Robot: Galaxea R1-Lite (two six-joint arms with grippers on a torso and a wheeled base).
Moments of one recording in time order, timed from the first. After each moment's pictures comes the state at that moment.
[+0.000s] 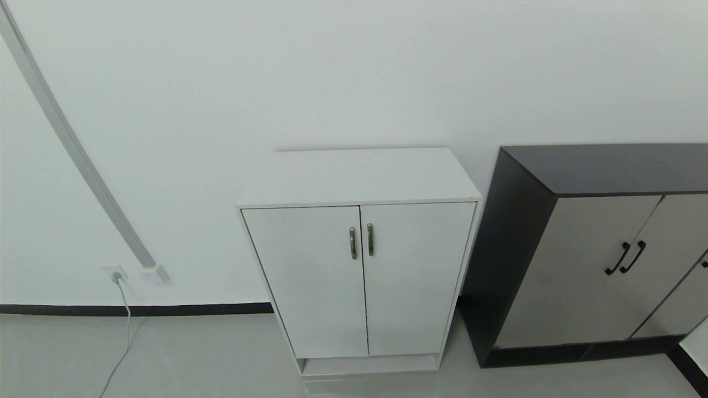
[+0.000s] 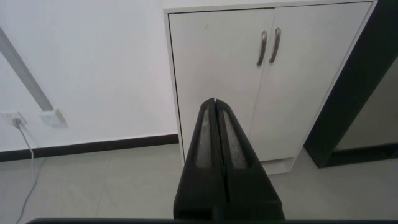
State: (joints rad) left arm 0.00 0.00 0.00 0.00 -0.04 0.03; right arm 0.02 0.05 0.00 0.00 0.04 -0.02
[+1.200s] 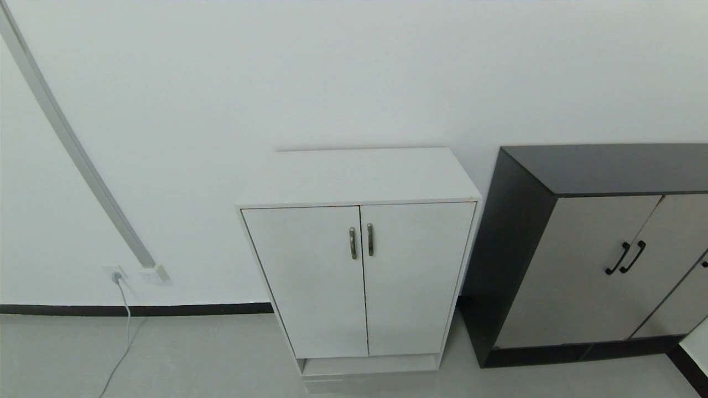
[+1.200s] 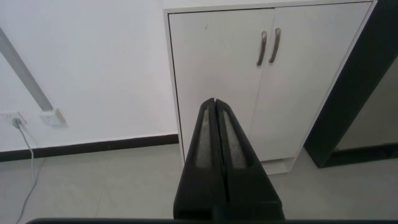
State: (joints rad) left arm 0.00 0.00 0.00 0.00 -0.04 0.03; right arm 0.00 0.00 0.00 -0.01 -0.02 0.06
